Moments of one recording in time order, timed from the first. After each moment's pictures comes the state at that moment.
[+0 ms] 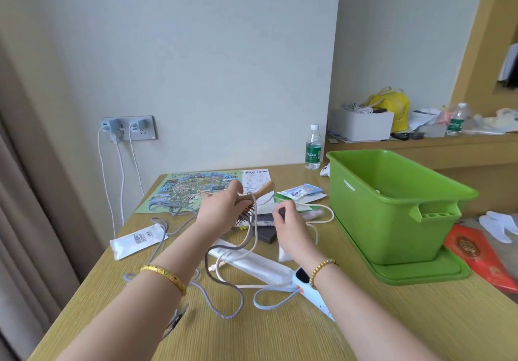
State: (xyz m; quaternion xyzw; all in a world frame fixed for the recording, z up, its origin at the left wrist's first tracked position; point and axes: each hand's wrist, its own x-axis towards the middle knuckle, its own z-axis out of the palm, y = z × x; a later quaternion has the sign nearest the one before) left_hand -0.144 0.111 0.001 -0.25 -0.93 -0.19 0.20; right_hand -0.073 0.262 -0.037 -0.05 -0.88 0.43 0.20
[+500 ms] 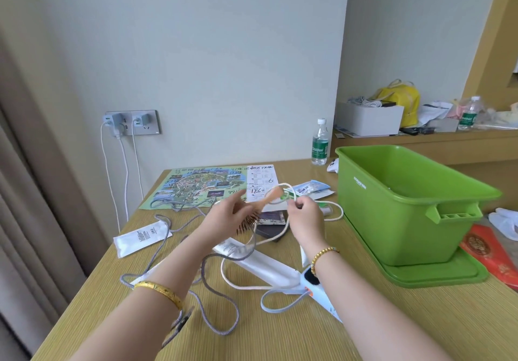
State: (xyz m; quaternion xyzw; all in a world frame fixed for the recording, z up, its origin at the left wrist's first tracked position) left_hand -0.147 0.099 -0.020 -0.27 -0.89 -0.38 0.06; right_hand -0.102 0.271 -0.038 -0.17 -0.80 0.49 0.29
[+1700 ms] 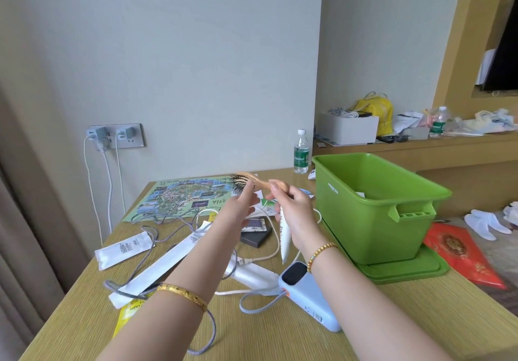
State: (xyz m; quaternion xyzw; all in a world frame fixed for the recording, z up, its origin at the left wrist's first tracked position) left_hand -0.110 0.168 0.019 -0.05 -0.74 -0.67 -0.11; right_hand -0.066 0.279 0.007 -0.02 -0.63 0.73 0.25
